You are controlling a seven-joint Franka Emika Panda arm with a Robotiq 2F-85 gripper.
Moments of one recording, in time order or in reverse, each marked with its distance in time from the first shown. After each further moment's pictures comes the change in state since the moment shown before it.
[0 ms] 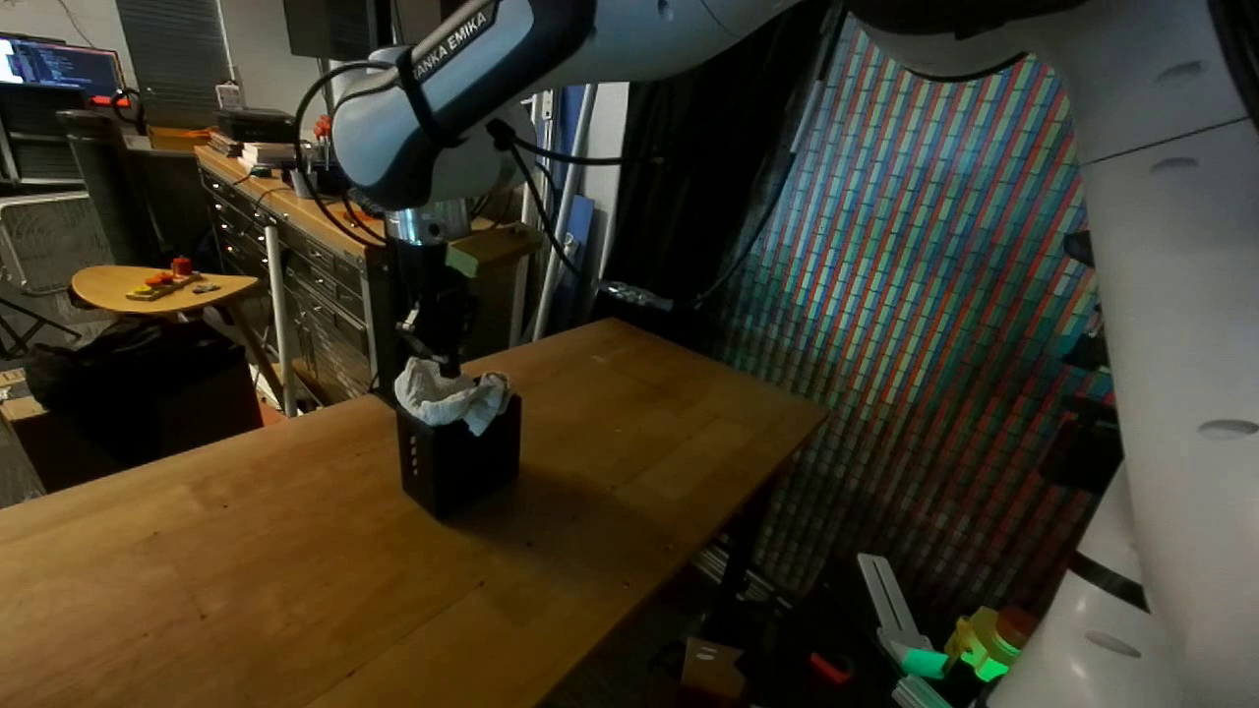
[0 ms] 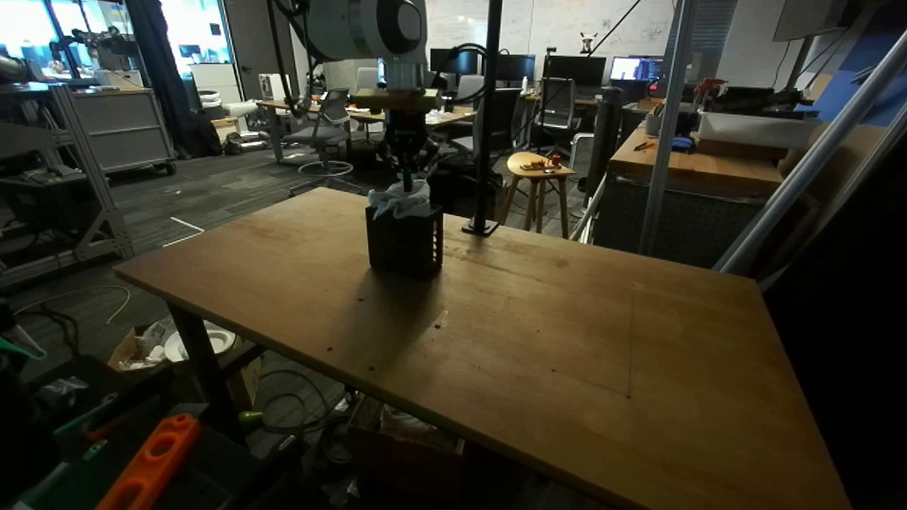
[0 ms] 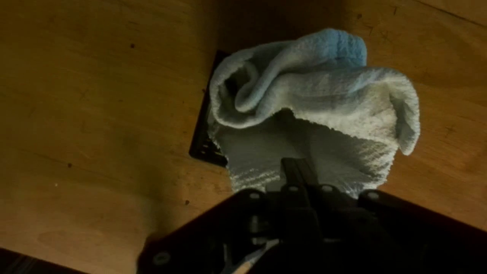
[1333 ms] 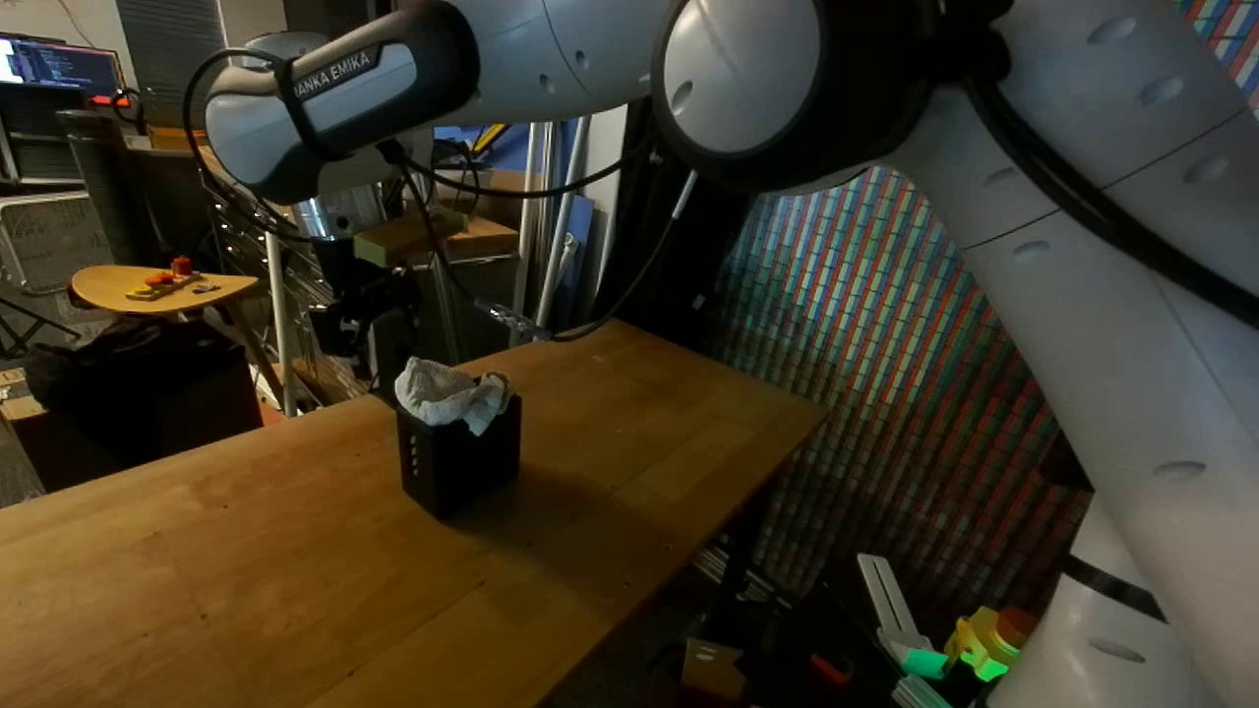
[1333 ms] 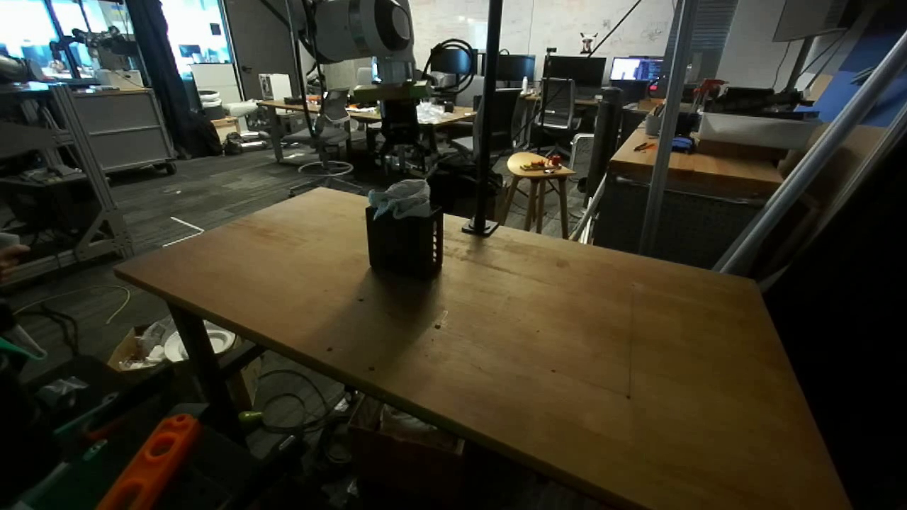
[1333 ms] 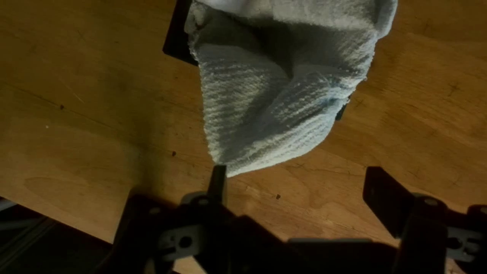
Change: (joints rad) arm 0.114 0.298 -0.019 0.499 -0.074 -0.273 0.043
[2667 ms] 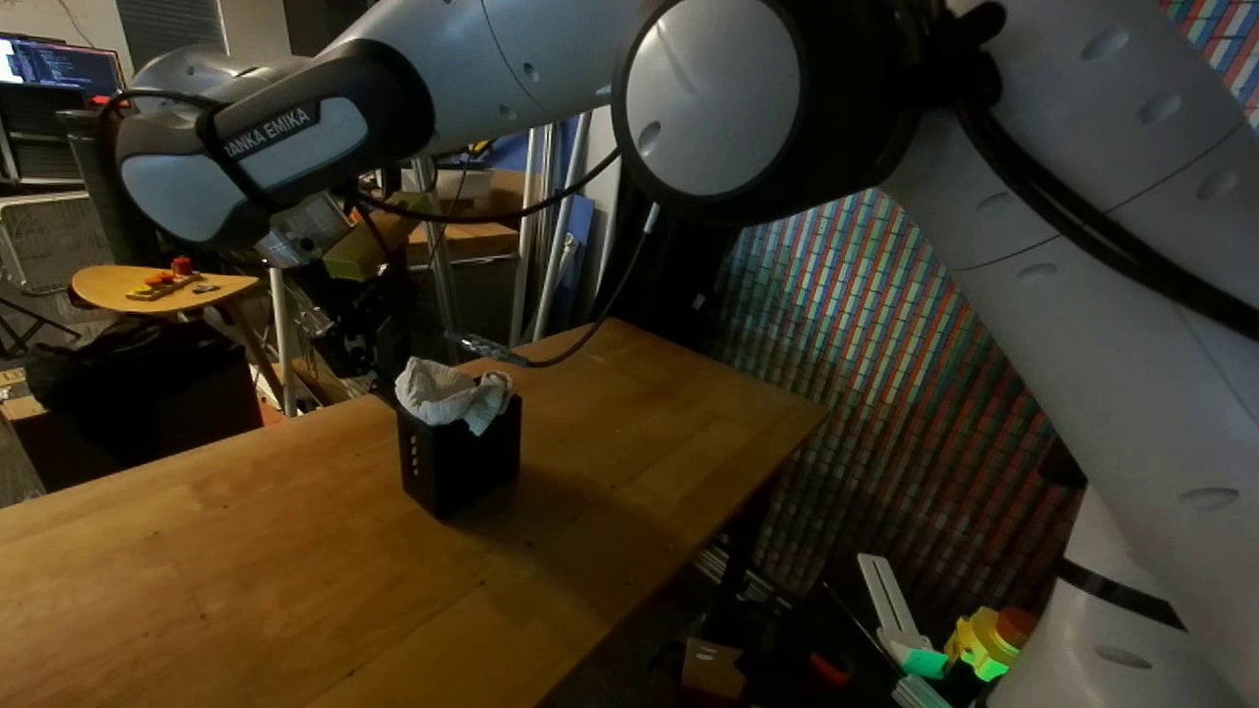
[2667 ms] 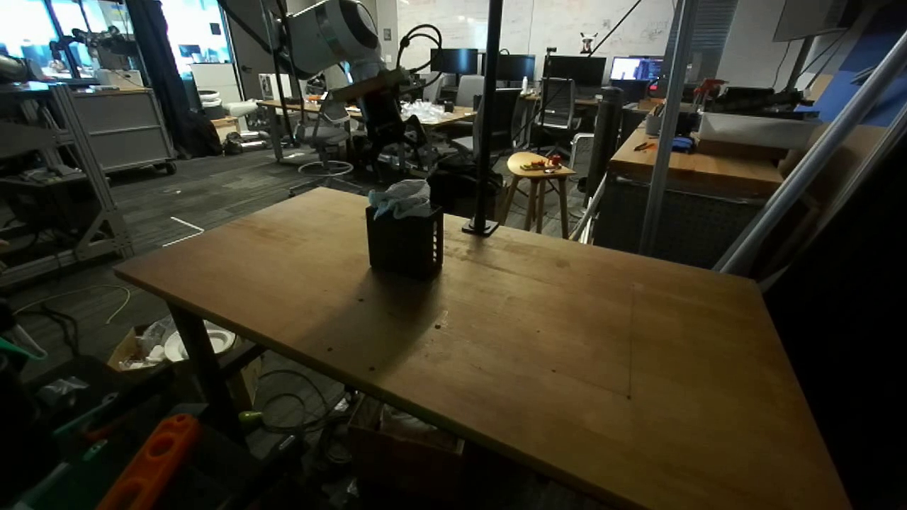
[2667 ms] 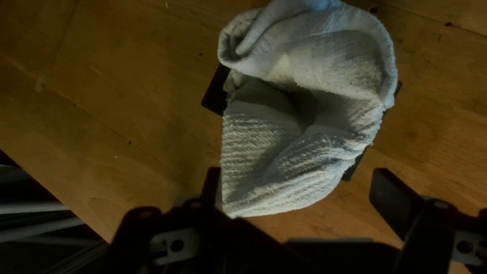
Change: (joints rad) arm 0.136 0.040 -0.057 0.056 -0.227 -0.194 0.052
